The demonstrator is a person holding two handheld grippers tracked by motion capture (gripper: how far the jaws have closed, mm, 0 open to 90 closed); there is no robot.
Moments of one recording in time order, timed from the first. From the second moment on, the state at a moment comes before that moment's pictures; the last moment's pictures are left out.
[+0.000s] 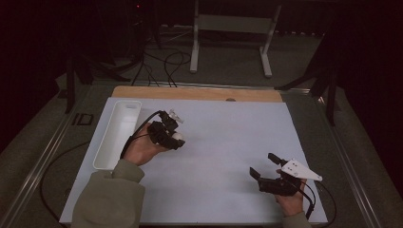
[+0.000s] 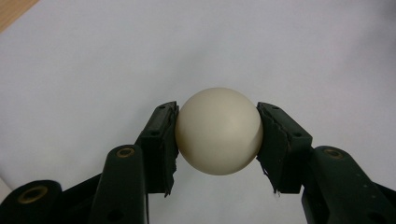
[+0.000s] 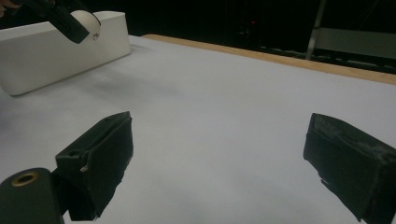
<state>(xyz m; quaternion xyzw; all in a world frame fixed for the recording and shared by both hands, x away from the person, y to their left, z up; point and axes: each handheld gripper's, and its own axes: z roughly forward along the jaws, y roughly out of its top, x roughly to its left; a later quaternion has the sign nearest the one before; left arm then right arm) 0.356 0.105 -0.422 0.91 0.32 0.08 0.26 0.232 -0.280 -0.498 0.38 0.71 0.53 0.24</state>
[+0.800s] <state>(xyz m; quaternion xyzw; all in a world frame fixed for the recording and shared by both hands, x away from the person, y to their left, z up) 0.352 0.119 -0.410 0.90 0.32 0.10 0.26 0.233 -0.280 -0.498 0.38 0.71 0.53 0.24</state>
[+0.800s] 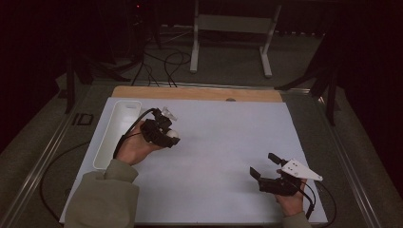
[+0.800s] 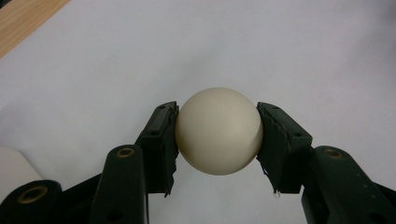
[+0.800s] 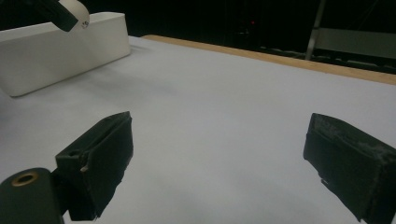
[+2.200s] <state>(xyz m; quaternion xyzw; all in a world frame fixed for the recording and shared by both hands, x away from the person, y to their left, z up) 0.348 0.147 -0.393 0.90 0.32 0.10 0.28 0.233 -0.280 -0.499 0.38 0.71 0.54 0.24</state>
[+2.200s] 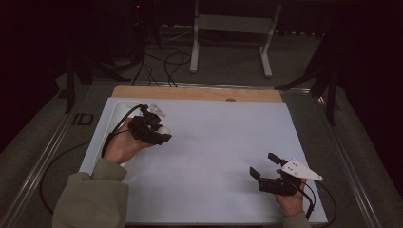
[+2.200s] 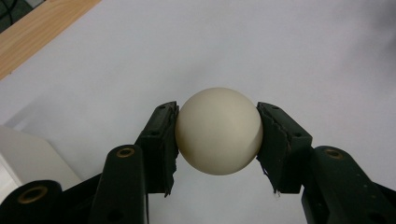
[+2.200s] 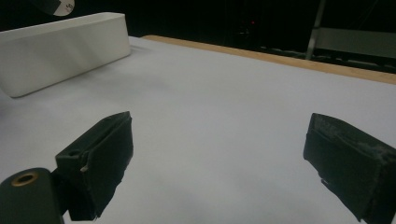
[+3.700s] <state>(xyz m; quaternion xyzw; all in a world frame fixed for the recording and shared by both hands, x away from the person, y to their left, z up) 0.347 0.178 -0.378 0.89 0.34 0.14 0.28 0.233 -0.280 -0.498 0.38 0.71 0.54 0.24</state>
